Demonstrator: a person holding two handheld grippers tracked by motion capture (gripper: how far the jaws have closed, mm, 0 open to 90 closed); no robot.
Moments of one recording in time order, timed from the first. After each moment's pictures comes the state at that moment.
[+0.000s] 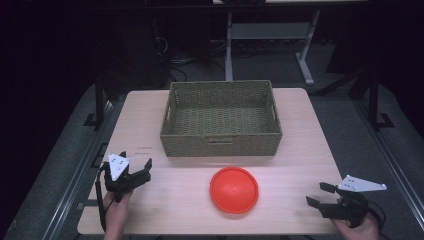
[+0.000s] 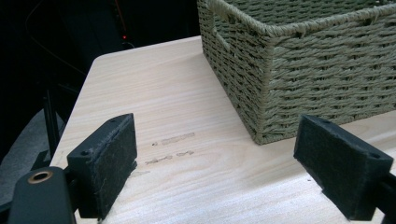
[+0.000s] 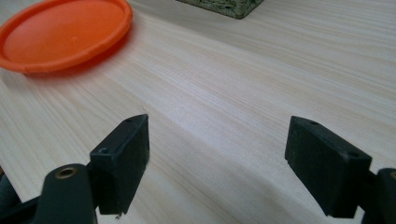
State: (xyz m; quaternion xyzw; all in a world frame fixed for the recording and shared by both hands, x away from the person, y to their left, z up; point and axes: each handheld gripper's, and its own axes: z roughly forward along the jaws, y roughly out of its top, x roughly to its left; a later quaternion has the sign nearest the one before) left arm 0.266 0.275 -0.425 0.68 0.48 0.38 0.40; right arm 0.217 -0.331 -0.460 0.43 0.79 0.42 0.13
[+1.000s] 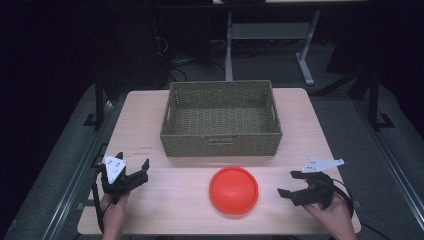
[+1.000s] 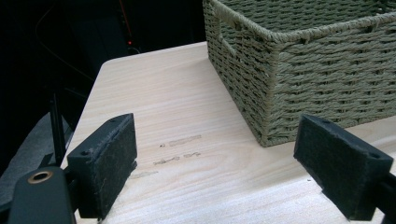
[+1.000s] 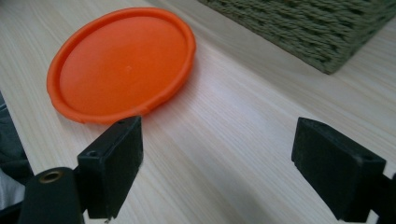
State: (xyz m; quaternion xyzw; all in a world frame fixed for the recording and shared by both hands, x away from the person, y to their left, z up) left arm 0.260 0.281 -0.423 0.67 0.48 0.39 0.41; right arm 0.258 -0.251 -0.427 0.37 0.84 0.39 0.08
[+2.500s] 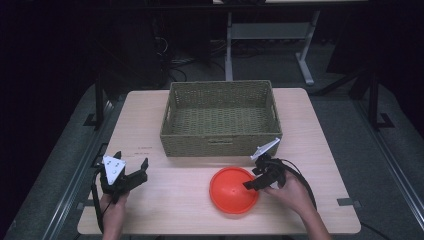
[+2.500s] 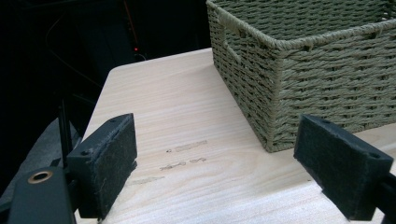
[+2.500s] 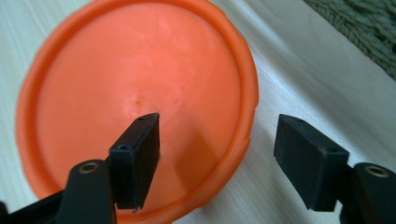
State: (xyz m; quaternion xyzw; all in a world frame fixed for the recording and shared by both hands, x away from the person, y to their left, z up) left arm 0.258 0.281 -0.421 0.66 0.48 0.41 0.41; right arm 0.326 -0.150 -0.445 0.33 0.90 0.28 -0.02
